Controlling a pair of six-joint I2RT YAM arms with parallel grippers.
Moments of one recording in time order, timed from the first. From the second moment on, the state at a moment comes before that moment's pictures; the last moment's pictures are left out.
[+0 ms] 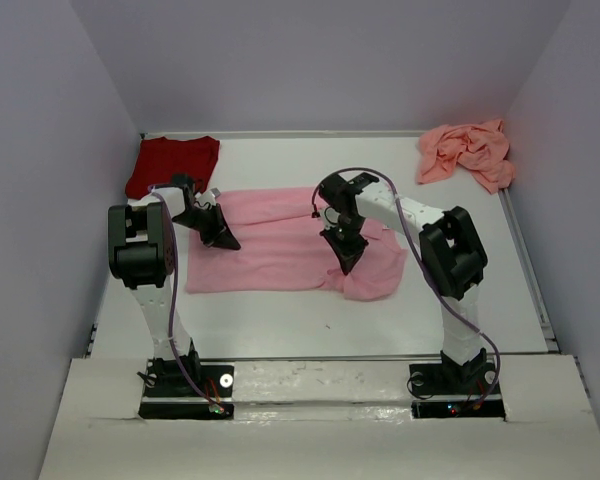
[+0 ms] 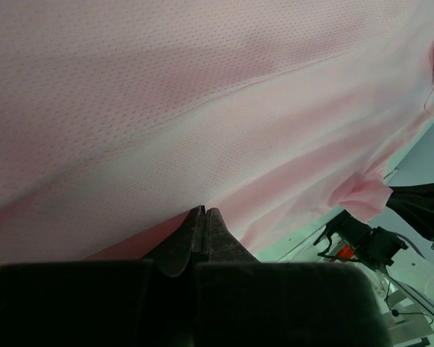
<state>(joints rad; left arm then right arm) 0.06 2.01 1.29 -0.72 0.68 -0.25 0.62 2.06 1.65 -1.18 -0.25 0.02</state>
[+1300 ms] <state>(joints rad) 0.06 2.02 1.29 -0.72 0.66 -0.25 0.77 1.38 1.21 -0.95 -0.08 0.57</state>
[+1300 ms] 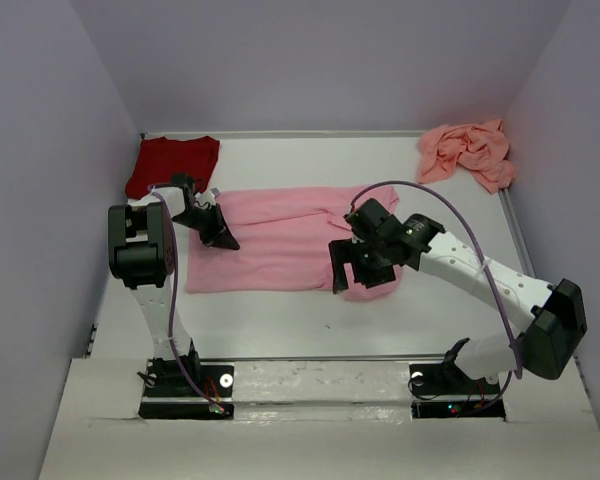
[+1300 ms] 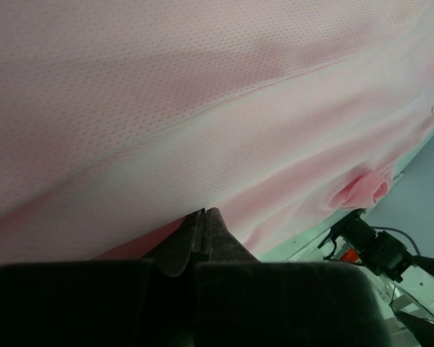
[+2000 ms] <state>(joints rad) 0.06 2.02 1.29 -0.72 0.65 -0.25 0.86 1.50 1.08 -0.95 0.13 0.70</state>
